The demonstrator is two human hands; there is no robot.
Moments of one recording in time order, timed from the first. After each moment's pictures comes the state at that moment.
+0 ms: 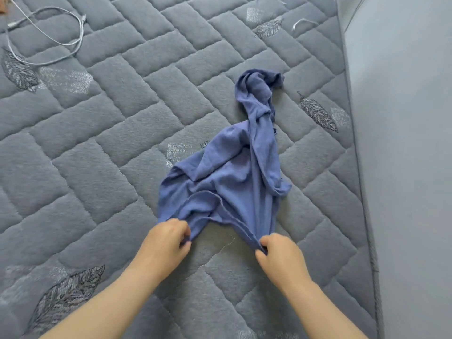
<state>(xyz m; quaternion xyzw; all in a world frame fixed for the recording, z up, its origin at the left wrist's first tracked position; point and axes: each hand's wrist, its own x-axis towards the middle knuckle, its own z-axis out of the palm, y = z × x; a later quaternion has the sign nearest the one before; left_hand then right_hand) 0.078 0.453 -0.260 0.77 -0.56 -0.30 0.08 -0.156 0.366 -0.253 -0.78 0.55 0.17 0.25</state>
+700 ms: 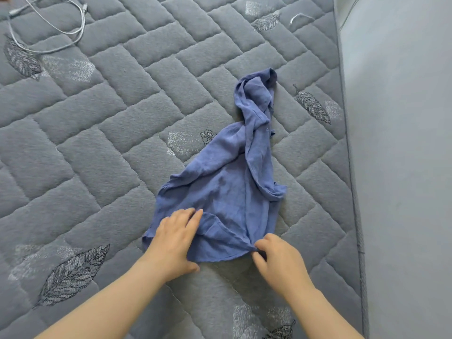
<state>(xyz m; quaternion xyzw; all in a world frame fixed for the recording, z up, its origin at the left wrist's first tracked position) 0.056 0.480 -0.251 0.70 -0.63 -0.32 -0.09 -0.178 0.405 -0.227 -0.82 0.49 0.17 0.26</state>
